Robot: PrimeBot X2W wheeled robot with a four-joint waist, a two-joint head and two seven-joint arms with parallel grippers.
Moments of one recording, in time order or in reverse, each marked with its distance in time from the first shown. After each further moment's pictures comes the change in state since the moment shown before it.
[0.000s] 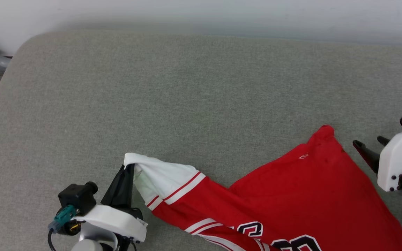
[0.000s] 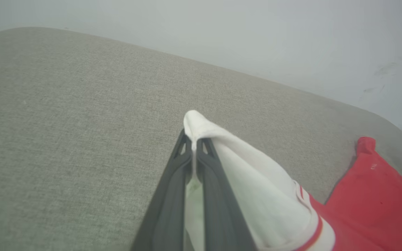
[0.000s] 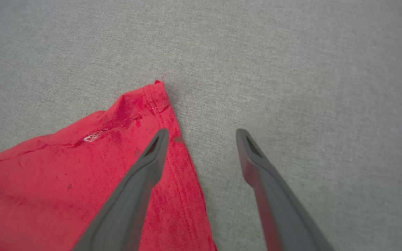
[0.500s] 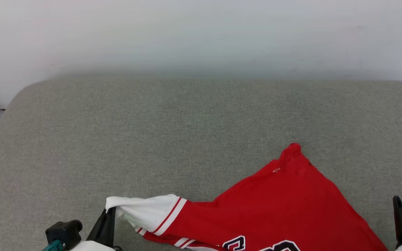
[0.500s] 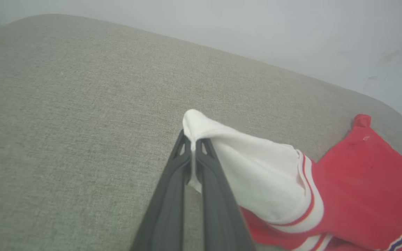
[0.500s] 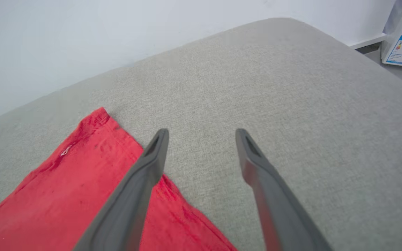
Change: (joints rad) left arm 0.170 0.037 0.049 0.024 -0.021 0.031 0.044; right arm 0.461 0.309 -0.412 -0.105 -0.100 0.000 -0.516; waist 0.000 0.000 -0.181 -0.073
